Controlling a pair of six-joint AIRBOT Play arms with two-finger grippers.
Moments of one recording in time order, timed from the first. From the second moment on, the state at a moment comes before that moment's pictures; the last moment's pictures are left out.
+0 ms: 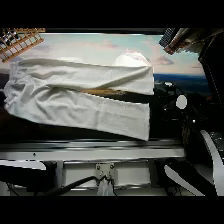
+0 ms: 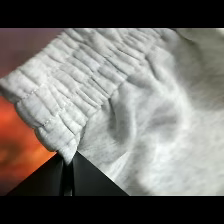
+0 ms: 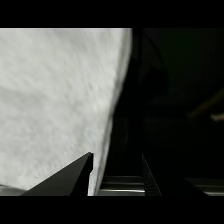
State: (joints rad) left arm 0.77 -1.67 1.35 1.38 -0.97 -1.30; right arm 0.09 -1.02 0.79 -1.52 1.23 1.67
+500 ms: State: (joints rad) left arm 0.86 -1.32 0.91 1.49 -0.99 -1.33; right arm -0.08 -1.22 0.78 -1.37 0.87 1.46
